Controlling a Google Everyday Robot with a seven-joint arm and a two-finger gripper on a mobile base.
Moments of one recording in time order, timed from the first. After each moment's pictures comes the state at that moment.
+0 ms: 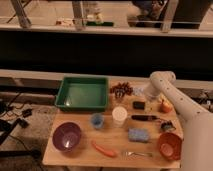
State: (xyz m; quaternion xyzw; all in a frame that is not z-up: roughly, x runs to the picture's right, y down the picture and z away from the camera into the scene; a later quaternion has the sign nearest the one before) arm 0.278 0.085 0.946 -0.28 -0.06 0.02 0.96
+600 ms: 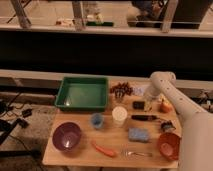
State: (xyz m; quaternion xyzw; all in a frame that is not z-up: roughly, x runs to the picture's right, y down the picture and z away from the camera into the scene) arm 0.279 0.090 0.950 -0.29 -0.07 0.02 0.95
